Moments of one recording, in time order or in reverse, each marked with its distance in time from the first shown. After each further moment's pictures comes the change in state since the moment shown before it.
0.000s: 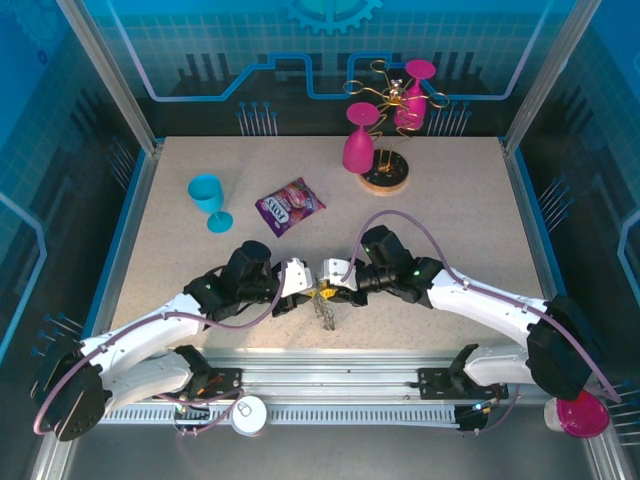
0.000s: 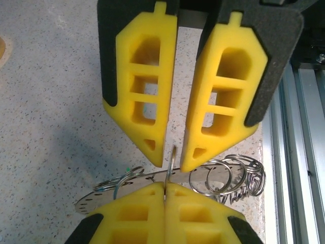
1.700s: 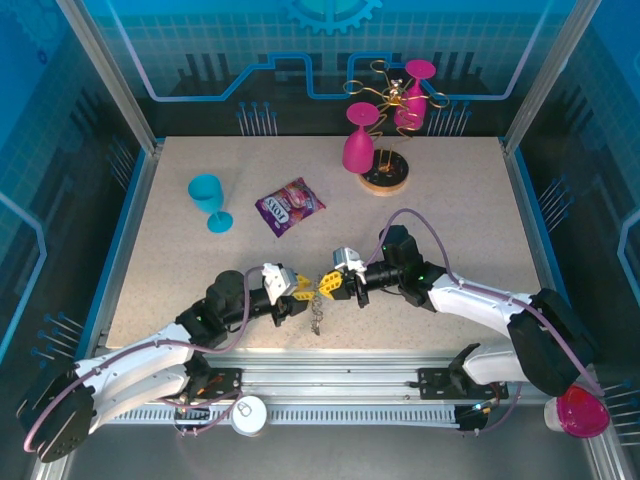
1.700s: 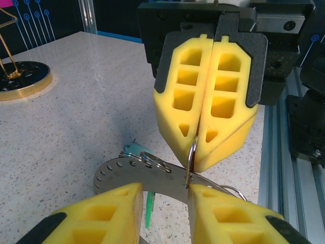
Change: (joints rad) left arm -0.035 -0.186 -0.335 0.560 -0.084 -0.397; right arm -0.117 0.042 -0.168 0.489 -0.391 0.306
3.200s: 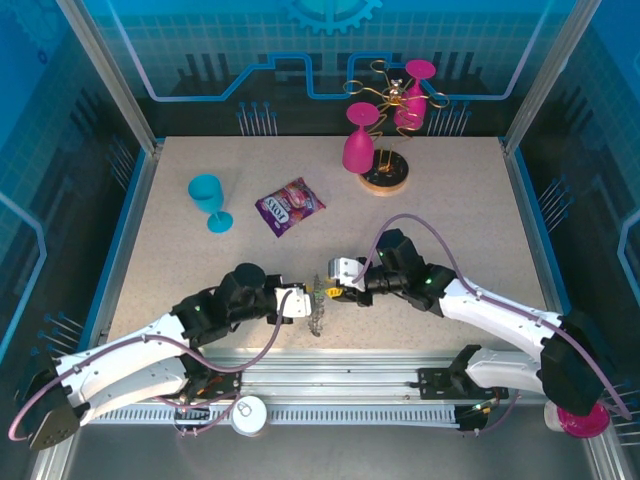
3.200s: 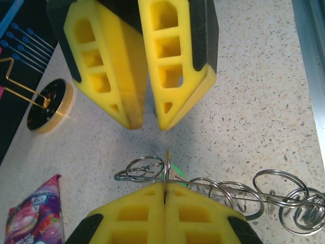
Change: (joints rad) left arm -0.141 -0.005 0.251 -0.531 -0.237 0.661; right arm 0.093 -0.143 0.079 -0.386 0.379 -0.280
